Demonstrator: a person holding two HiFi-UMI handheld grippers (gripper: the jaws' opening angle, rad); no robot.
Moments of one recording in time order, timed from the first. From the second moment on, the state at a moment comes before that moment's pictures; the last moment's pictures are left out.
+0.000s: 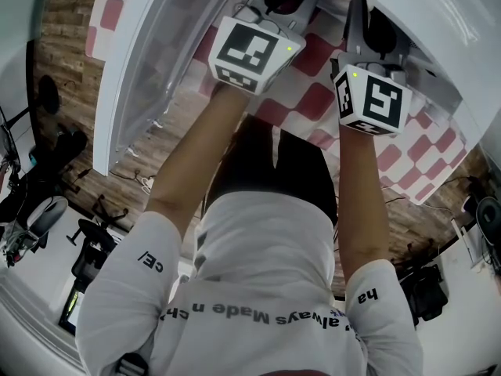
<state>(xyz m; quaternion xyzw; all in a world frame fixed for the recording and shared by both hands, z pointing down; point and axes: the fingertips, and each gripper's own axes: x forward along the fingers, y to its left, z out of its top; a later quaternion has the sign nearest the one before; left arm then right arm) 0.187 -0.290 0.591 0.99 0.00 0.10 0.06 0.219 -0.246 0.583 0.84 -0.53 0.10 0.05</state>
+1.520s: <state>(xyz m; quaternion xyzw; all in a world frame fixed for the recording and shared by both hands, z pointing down) 0.141 -0.257 0.551 0.99 -0.02 0.13 0.07 0.195 -0.211 0.579 0.82 -0.54 0.16 0.08</state>
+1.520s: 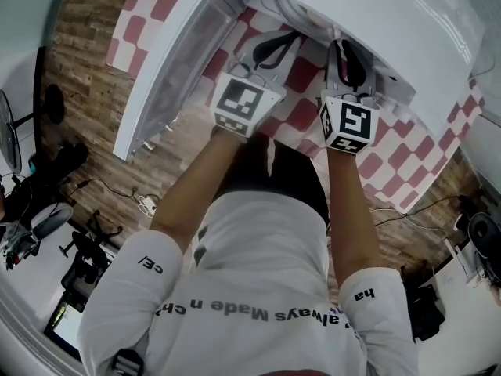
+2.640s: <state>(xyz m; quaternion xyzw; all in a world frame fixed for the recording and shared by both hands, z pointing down) 0.088 -0.189 0.370 0.99 0.02 0.09 0.09 0.130 -0.151 0.364 0.75 -0.65 0.12 0.08</state>
